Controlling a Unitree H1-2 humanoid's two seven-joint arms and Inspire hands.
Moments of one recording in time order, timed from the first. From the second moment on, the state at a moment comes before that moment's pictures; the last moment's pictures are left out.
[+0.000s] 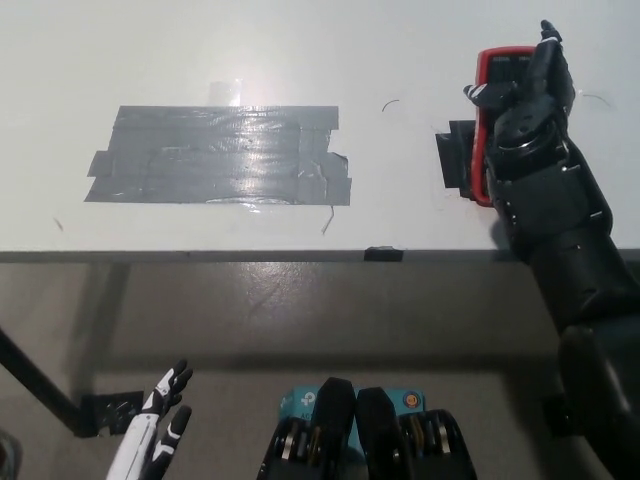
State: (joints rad) left_arm 0.12 0.20 -0.06 0.05 0.22 -0.26 -0.02; right_arm -1.15 -0.09 -0.07 1.07 -0.32 0.35 -0.45
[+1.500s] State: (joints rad) left_arm 0.04 0.20 -0.06 0.06 0.22 -0.25 -0.03; right_arm -1.18 -0.17 0.04 1.27 -0.28 0.22 -0.47
